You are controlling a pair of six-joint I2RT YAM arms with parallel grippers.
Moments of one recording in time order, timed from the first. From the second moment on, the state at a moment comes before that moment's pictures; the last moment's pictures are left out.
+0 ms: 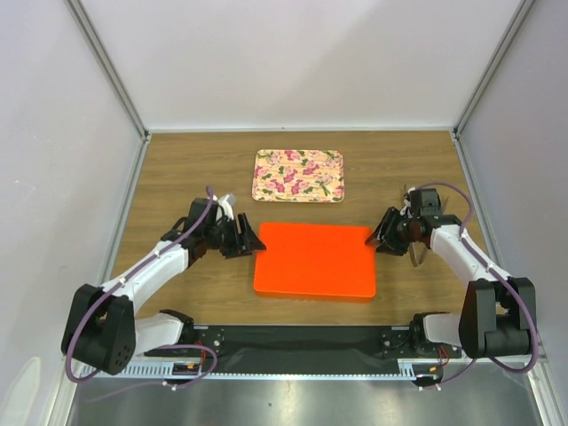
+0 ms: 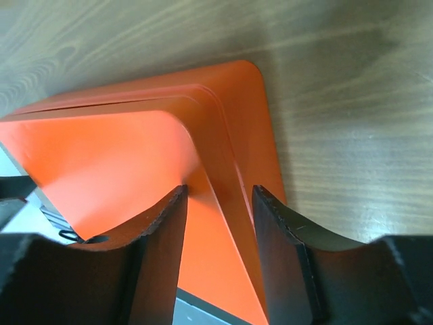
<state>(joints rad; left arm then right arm) -0.34 1.19 0.61 -0.27 0.47 -0.61 0.07 1.27 0.75 -0.54 -0.40 0.58</state>
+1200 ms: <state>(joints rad) -0.35 1.36 0.73 -0.27 0.43 -0.59 0.08 1.20 0.71 -0.42 -0.36 0.64</state>
